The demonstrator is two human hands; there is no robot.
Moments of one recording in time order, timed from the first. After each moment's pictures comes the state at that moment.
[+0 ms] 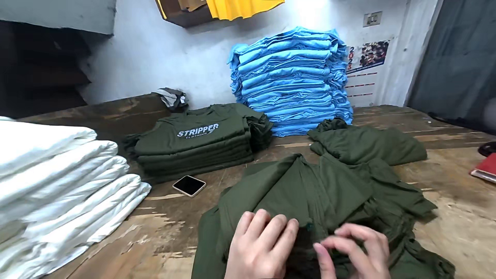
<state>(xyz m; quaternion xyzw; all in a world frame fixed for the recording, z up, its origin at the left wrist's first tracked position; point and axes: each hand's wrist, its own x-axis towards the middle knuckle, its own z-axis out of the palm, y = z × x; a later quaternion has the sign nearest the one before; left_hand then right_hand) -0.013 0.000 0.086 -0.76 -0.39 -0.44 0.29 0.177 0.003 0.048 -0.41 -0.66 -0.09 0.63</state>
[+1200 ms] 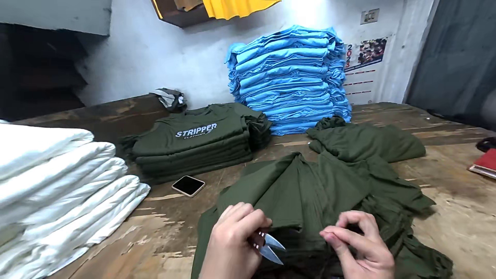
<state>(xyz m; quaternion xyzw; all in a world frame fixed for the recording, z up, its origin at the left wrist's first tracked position) -0.048 0.003 0.093 -0.76 -0.44 -0.46 0.12 0.200 0.017 0.050 -0.34 -0.67 0.08 0.65</state>
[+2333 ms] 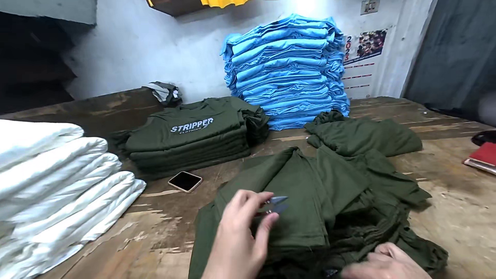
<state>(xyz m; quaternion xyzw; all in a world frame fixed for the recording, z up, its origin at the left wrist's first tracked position) -0.036 0.004 0.091 -0.73 -0.49 -0.47 0.02 0.262 -0.037 0.092 -0.44 -0.88 0.07 0.16</state>
